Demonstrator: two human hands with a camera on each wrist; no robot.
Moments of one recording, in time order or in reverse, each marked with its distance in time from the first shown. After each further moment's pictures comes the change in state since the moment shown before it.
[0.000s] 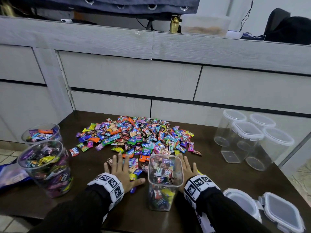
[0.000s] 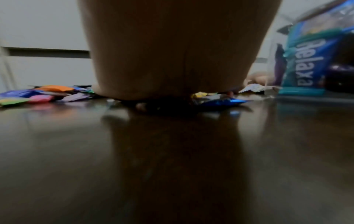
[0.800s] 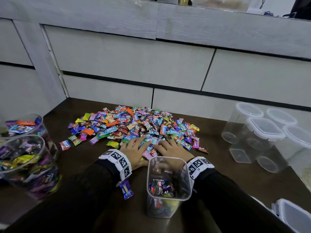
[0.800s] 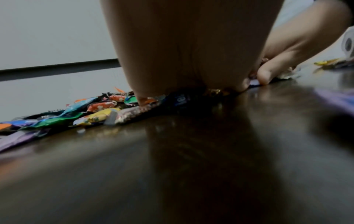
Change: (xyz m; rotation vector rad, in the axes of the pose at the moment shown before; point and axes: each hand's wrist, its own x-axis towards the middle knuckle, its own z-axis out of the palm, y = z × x) left_hand 0.064 0.027 -0.028 0.208 0.075 0.383; right_hand 0.071 -0.016 -0.036 -0.262 0.051 -0.536
